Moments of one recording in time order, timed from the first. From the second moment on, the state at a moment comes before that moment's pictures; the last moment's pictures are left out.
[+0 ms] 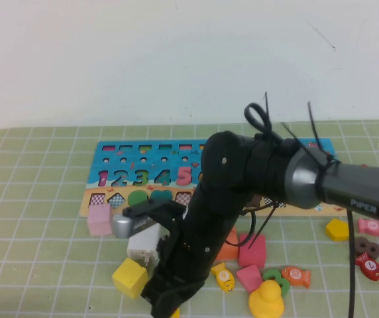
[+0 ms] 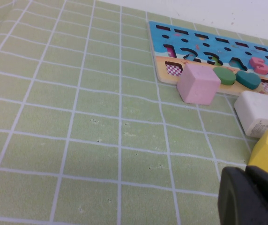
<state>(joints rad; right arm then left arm) 0.77 2.14 -1.65 0.65 1.16 -0.47 -0.04 -0.01 0.02 -0.32 0.38 0.00</state>
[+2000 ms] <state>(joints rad) 0.65 2.06 -1.65 0.39 1.16 -0.34 -0.04 -0.01 0.02 -0.32 0.38 0.00</state>
